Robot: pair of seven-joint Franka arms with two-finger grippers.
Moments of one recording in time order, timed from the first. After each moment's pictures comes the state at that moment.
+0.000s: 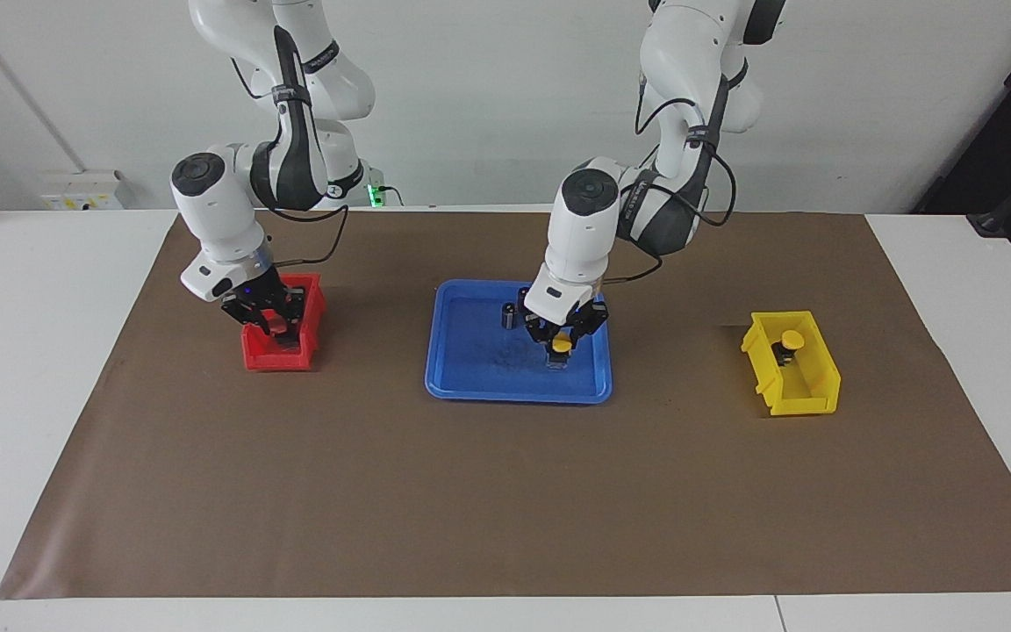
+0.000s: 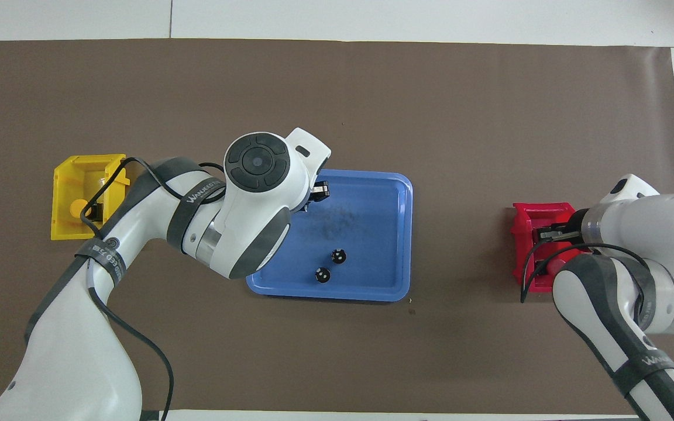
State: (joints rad) left arm -0.65 0.31 0.01 -1.72 0.00 2.04 -0.72; right arm -0.10 -0.08 0.06 -2.43 0.02 2.41 -0.17
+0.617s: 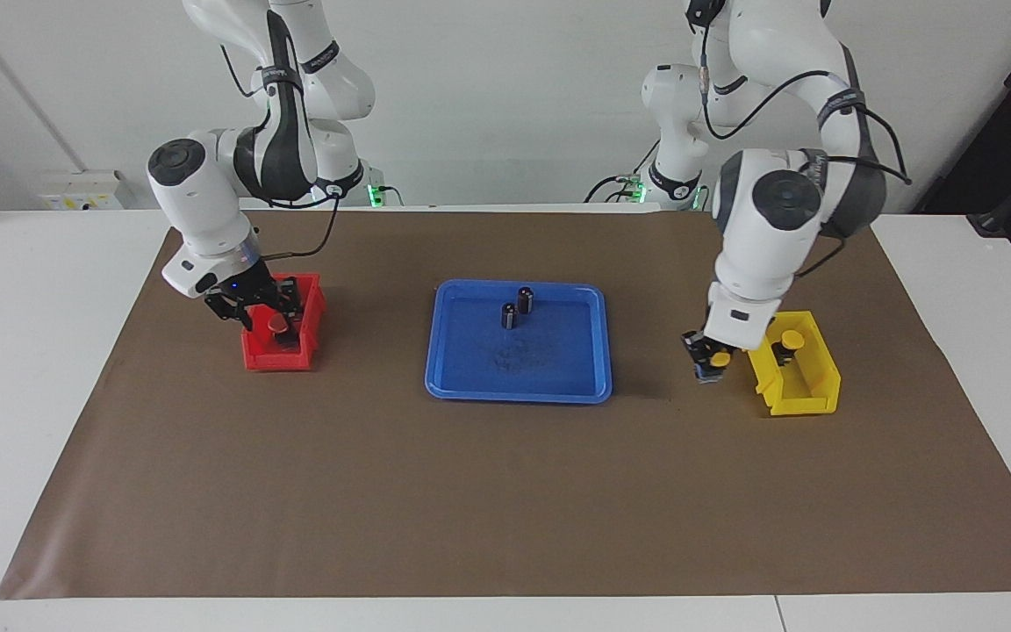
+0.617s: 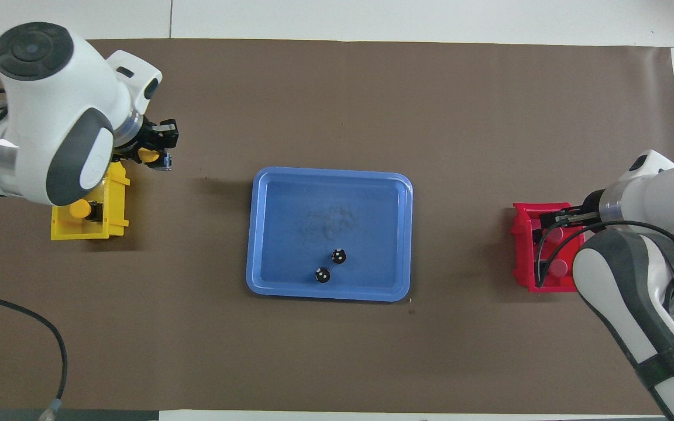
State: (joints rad) left arm -0.28 0.27 0.06 -1.65 0.10 1.88 -0.43; right arm -0.10 -0.08 0.06 -2.23 0.02 2.17 -0.17
